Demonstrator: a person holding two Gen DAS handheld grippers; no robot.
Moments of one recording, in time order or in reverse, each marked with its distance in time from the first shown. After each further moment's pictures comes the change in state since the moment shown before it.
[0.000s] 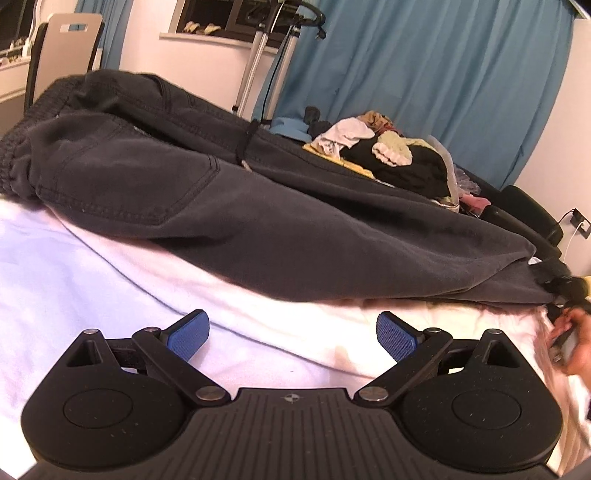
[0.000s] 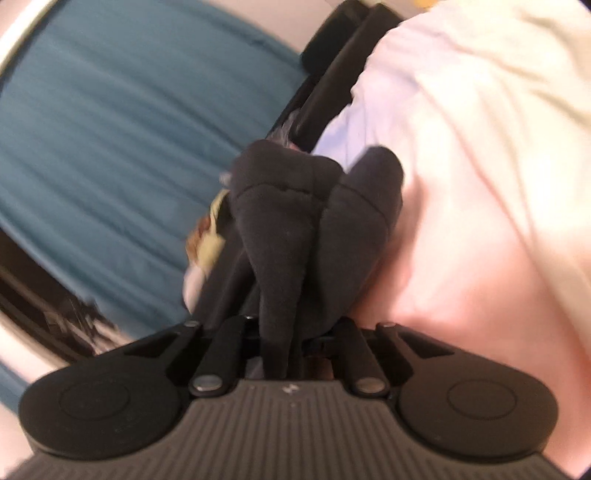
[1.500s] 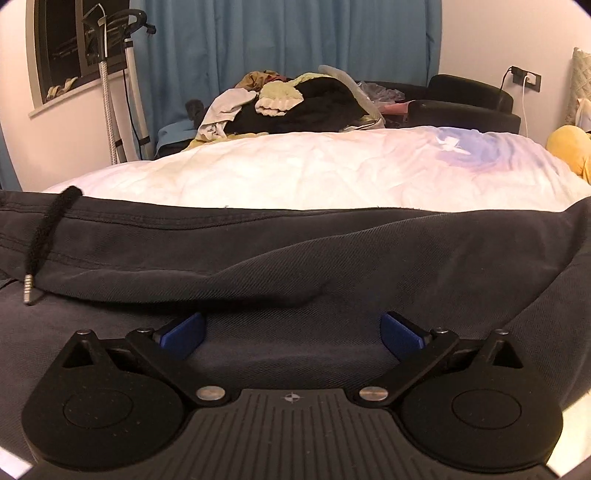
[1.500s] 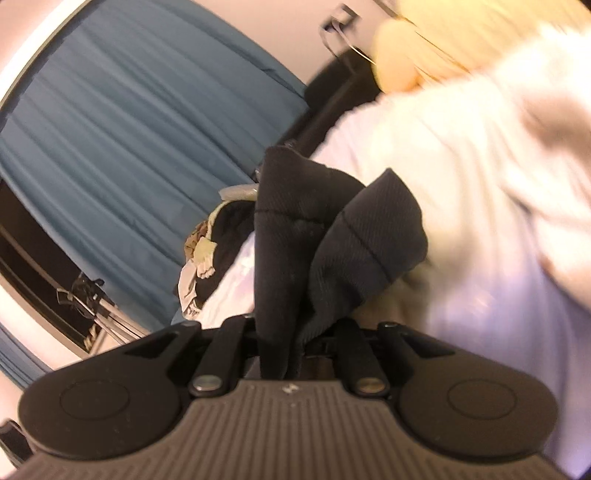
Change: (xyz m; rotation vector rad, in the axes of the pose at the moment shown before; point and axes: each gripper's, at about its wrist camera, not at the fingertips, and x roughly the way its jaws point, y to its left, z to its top) left arm 0.105 -0.174 -0.027 0.458 0.059 -0.055; right arm -0.228 -0.066 0.049 -0.191 -0.018 -0.016
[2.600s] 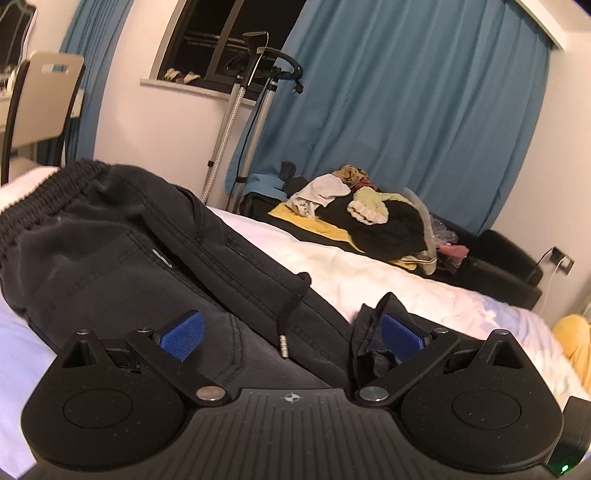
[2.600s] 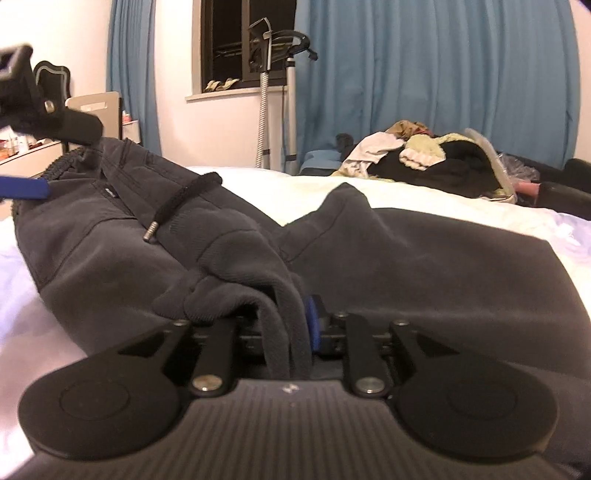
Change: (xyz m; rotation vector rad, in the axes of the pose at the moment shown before) left arm -0.117 0.178 0.000 -0.448 -0.236 0.002; right arm 0.098 0.279 -0.311 -0.993 0.324 0.262
